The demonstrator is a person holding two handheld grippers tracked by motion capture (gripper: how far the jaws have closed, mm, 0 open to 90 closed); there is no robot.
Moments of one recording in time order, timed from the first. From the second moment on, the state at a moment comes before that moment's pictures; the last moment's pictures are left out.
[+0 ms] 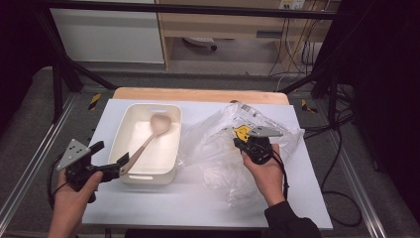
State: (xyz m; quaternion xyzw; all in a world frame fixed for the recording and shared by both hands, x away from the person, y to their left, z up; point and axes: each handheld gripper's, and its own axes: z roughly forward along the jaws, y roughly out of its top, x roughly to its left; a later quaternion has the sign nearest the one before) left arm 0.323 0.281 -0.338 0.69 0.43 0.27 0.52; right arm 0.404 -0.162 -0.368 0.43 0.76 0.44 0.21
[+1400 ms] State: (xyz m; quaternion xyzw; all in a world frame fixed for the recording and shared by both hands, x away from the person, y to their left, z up) left arm 0.379 0.031 -0.435 0.83 0.30 0.17 0.44; right arm 0.404 -0.166 -0.369 0.44 0.74 0.46 0.19
